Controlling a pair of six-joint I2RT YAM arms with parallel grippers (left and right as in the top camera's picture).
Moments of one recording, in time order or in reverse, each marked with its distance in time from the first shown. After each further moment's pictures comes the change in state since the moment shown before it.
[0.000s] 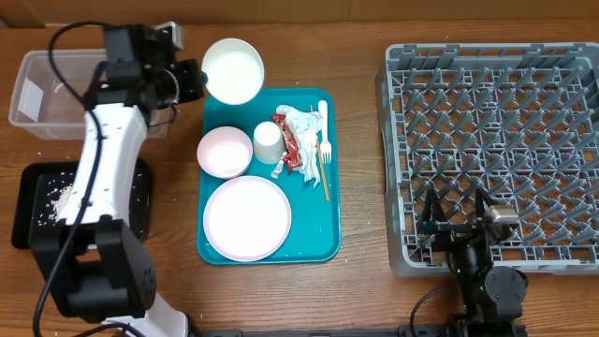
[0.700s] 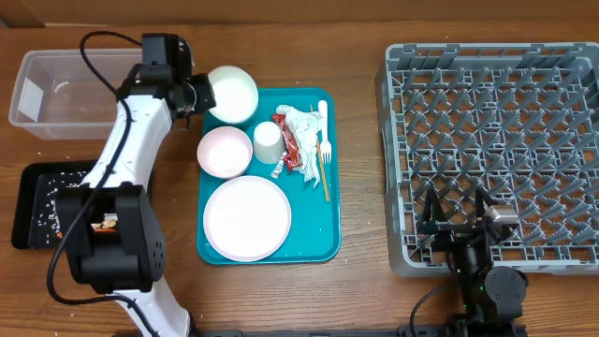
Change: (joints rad) left arm -0.064 0.135 0.000 -0.008 -0.282 -0.071; right arm 0.000 0.000 0.000 0.000 0.000 0.000
